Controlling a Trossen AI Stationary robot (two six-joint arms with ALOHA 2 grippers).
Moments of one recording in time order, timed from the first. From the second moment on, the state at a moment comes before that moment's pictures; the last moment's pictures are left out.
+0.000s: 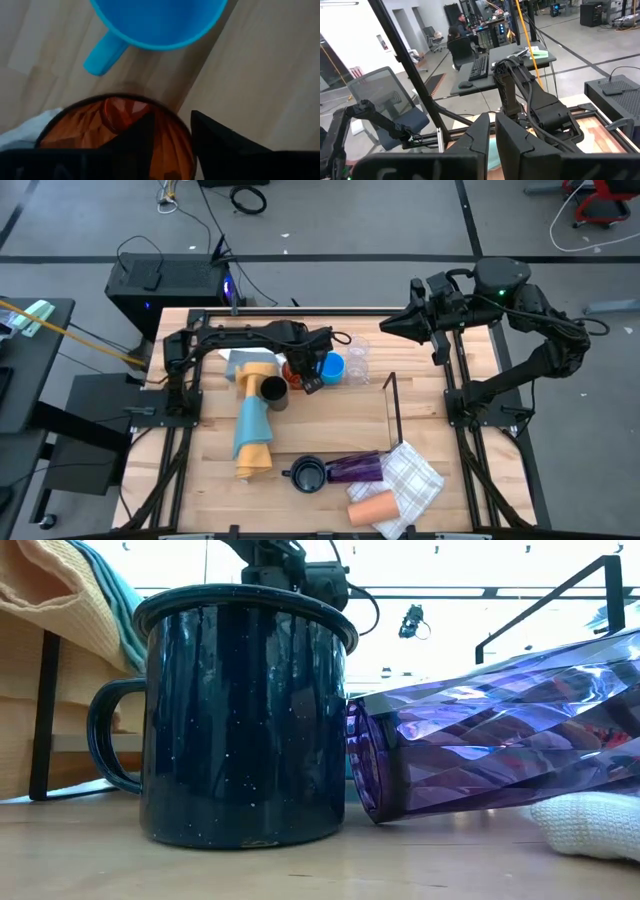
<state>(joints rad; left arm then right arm) 0.23 1.96 1.61 -1.00 0.09 -0.25 -0.05 1.22 1.80 -0.71 -0.18 0.26</state>
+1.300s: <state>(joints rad) 0.22 1.94 1.99 -1.28 0.04 -0.12 -0.05 1.22 1.80 -0.72 -0.18 0.25</state>
